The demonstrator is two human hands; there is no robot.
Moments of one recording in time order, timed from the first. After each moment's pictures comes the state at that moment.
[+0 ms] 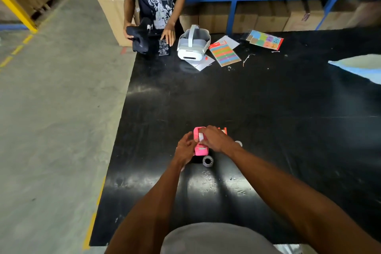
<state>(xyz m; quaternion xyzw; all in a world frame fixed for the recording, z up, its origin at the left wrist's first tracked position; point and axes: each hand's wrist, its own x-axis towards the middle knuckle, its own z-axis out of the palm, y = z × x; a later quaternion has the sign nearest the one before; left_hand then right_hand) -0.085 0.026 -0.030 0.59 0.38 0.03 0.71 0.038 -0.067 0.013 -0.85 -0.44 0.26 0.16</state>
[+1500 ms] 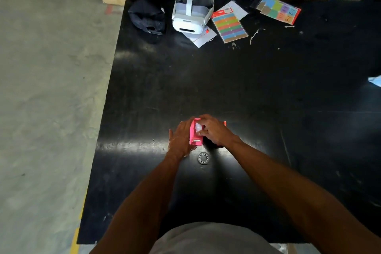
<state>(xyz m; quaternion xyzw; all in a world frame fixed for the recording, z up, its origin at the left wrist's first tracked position) -0.046 0.059 -0.088 0.90 0.27 -0.12 0.33 0.086 -0.049 -0.044 -0.82 -0.45 0.31 0.16</state>
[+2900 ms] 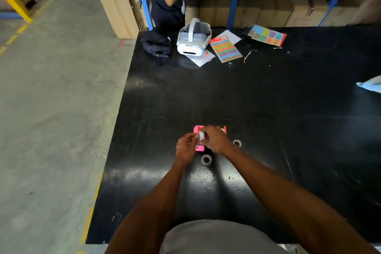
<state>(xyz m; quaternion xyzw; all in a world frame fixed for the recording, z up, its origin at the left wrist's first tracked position) -0.073 0.019 -0.044 0.69 0.38 0.11 0.61 0.040 -0.071 -0.002 -0.86 -0.39 0.25 0.22</state>
